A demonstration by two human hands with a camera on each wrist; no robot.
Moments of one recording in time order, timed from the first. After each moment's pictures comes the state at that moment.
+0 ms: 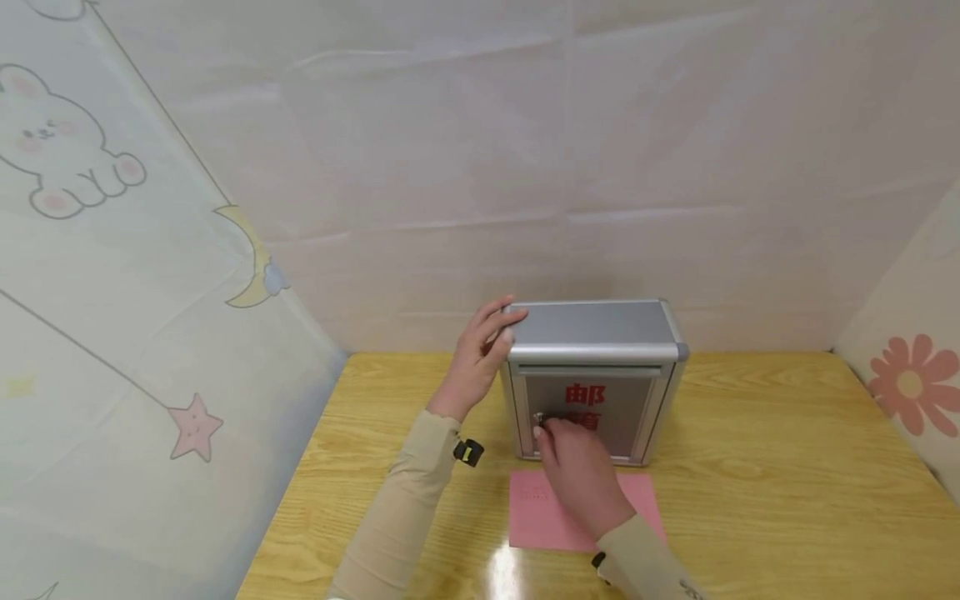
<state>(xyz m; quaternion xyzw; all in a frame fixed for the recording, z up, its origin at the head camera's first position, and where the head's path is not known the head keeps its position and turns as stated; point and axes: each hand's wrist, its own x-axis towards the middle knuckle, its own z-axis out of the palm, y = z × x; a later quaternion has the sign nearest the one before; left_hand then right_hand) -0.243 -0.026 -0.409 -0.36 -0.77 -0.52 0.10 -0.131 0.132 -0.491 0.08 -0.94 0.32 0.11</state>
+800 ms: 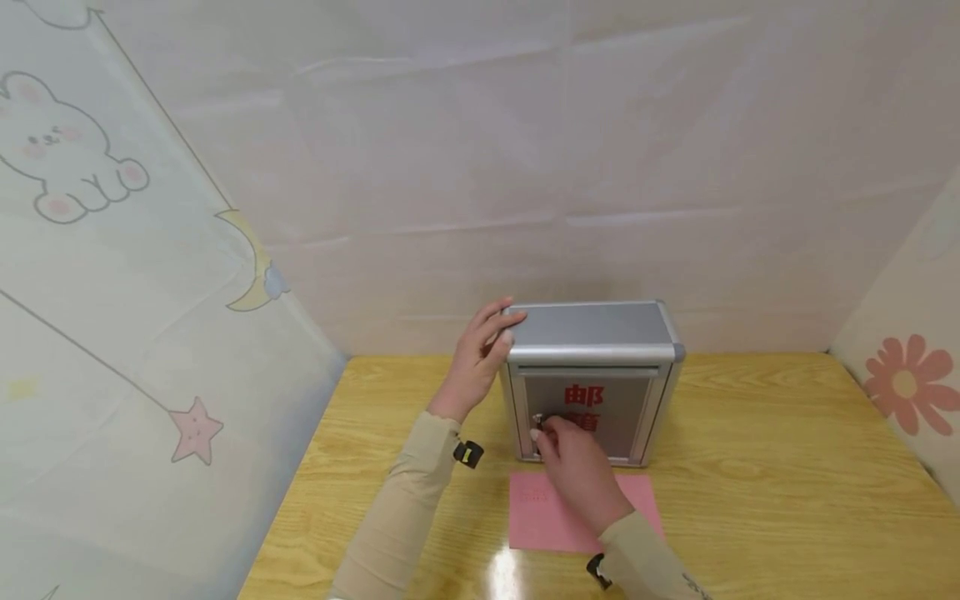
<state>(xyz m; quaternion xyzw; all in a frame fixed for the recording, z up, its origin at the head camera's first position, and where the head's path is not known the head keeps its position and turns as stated) -0.242 -0.026 -0.409 -0.36 -0.77 -0.52 0.10 -0.131 0.132 -0.481 0.03 -0.92 0.39 0.02</state>
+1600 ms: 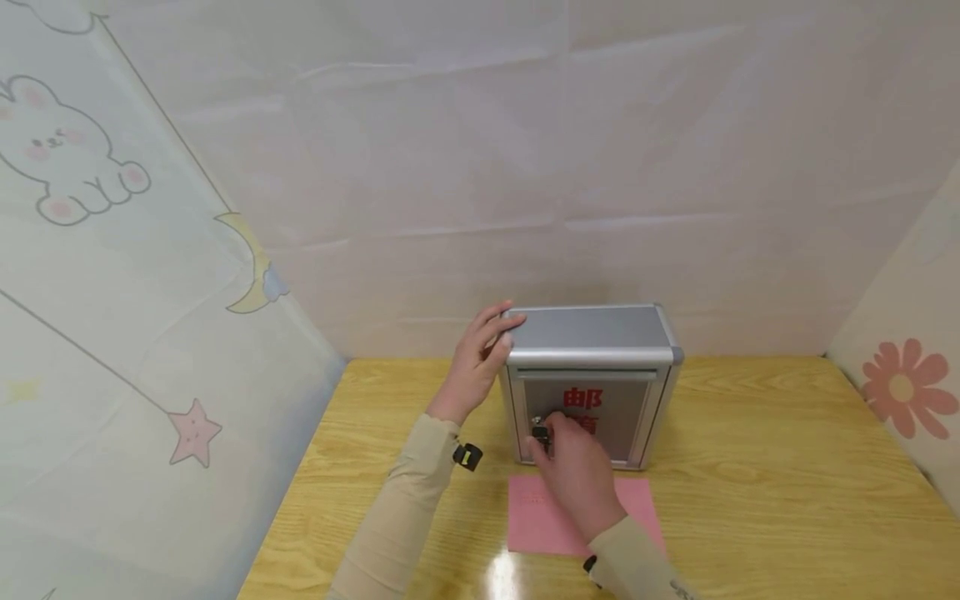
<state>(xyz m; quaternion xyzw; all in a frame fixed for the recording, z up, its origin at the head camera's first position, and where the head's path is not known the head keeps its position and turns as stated) -0.240 -0.026 -0.407 -0.35 -0.77 -0.52 0.09 -0.130 0.127 -0.483 0.02 -0.94 0.31 0.11</state>
